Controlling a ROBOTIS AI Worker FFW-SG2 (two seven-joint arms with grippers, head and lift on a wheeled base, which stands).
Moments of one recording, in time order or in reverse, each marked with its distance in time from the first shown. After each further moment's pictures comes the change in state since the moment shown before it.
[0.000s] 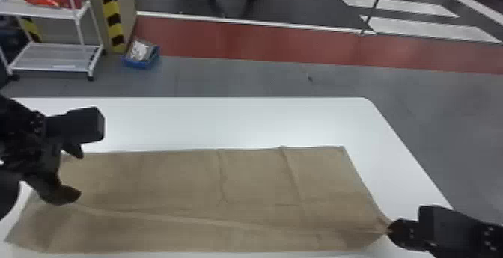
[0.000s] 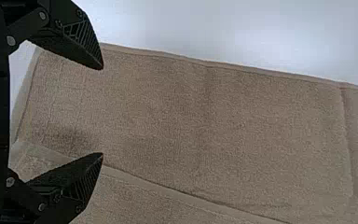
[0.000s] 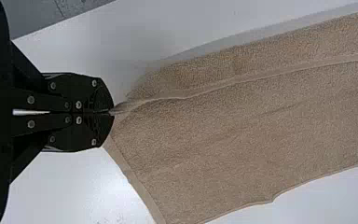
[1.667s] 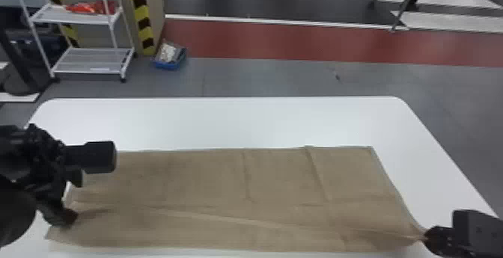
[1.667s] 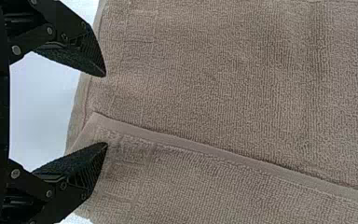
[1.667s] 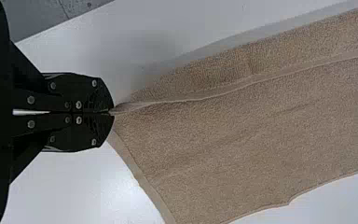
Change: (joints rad) left arm 0.089 0.136 -0.033 0.012 -0.052 0.028 0.000; right arm -0.011 0.000 0.022 0.011 0.042 0.037 0.000
